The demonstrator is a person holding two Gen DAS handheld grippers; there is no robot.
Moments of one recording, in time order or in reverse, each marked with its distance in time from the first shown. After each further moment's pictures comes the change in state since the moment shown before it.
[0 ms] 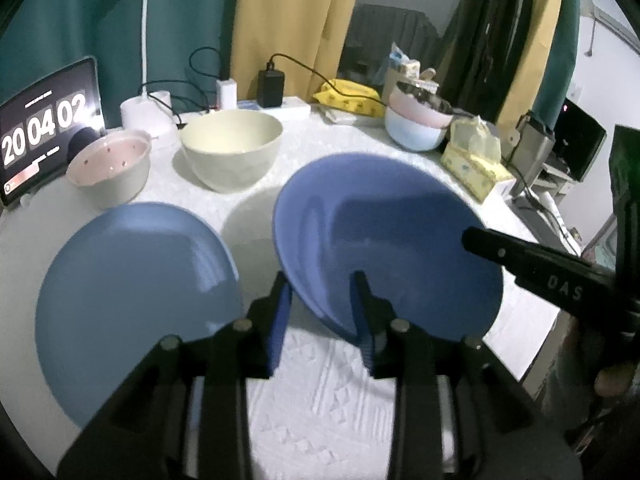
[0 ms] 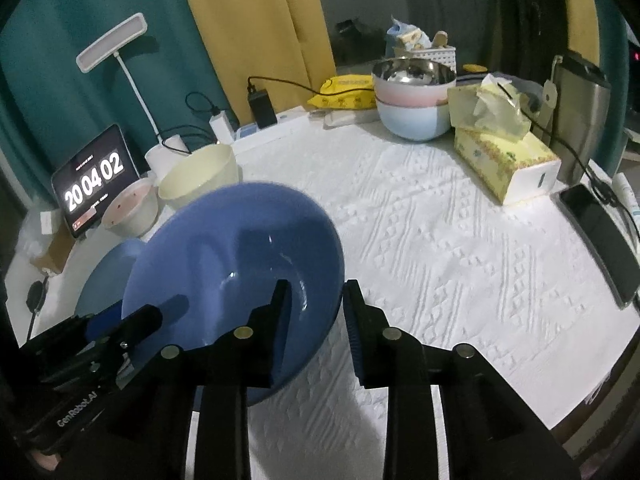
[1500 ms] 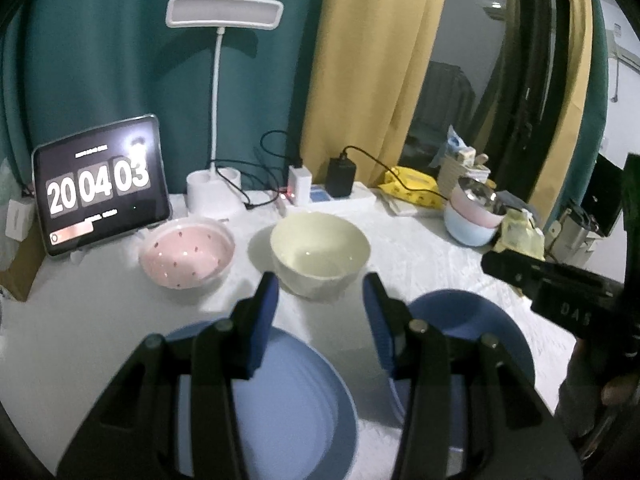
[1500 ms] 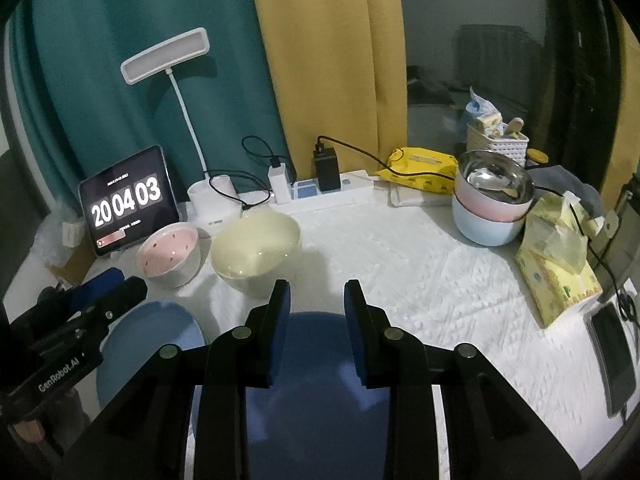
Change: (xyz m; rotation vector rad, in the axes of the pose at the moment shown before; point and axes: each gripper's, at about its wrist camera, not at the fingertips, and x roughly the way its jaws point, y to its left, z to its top) left arm -0.029 0.070 0.074 -0.070 -0.197 0.119; right arm 0.012 0.072 0.081 -0.165 -0.095 0.075
